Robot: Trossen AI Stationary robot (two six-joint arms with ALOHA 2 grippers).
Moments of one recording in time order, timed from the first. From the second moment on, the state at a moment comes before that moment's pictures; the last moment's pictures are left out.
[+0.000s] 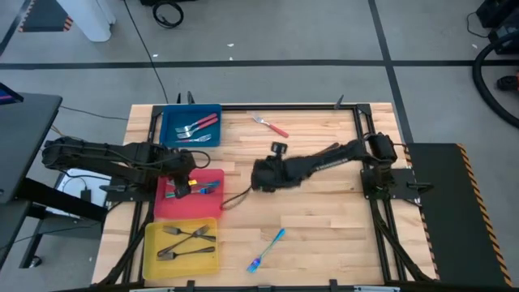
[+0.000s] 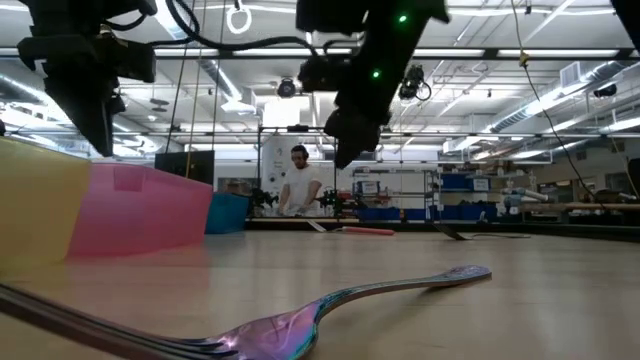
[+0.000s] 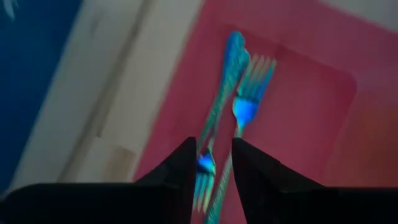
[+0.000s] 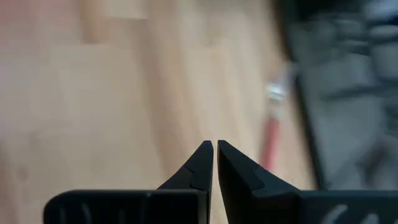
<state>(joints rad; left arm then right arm) -0.04 0.91 0.70 -0.98 -0.13 -0.41 0.10 1.97 1.48 -0.73 0.71 0.14</state>
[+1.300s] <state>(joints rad) -0.02 1.01 0.70 -0.16 -0.59 0.06 -0.61 2.00 1.57 -0.49 -0.08 -0.23</state>
